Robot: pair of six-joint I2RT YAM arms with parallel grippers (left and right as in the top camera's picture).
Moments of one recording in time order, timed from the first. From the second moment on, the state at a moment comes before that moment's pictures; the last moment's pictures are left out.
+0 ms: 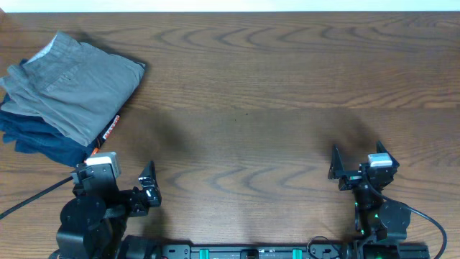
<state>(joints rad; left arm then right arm) -0.19 0.39 0.89 -1.02 -0.11 -0.27 -0.03 0.01 0.01 -0.06 -0.10 -0.04</state>
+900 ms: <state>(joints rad) -0.04 0.27 0.76 -0.98 -0.11 -0.27 -0.03 0.01 0.01 -0.06 -0.10 -0.04</state>
